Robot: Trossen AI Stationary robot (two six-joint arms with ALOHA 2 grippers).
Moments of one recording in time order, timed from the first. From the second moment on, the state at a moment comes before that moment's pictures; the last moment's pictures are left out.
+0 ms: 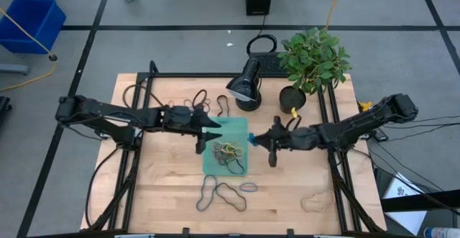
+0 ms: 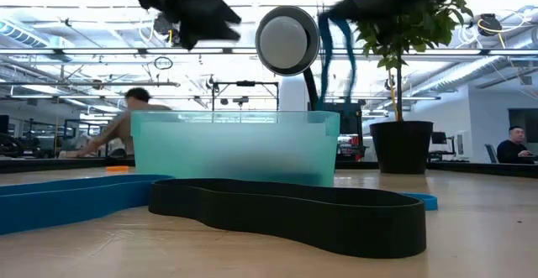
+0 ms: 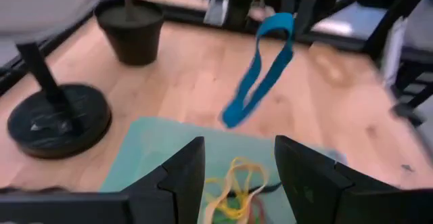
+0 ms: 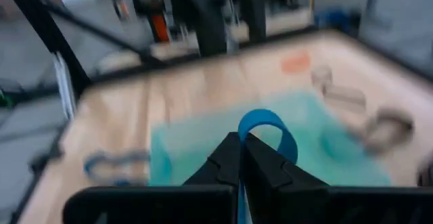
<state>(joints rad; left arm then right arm) -0.02 1.26 0.81 0.02 -0.03 -0.18 0.28 1.20 0.64 0.26 0.39 0.31</state>
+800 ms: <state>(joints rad) -0.12 1.14 0.81 -0.04 0.03 -0.16 0.16 1.49 0.83 0.48 0.17 0.09</state>
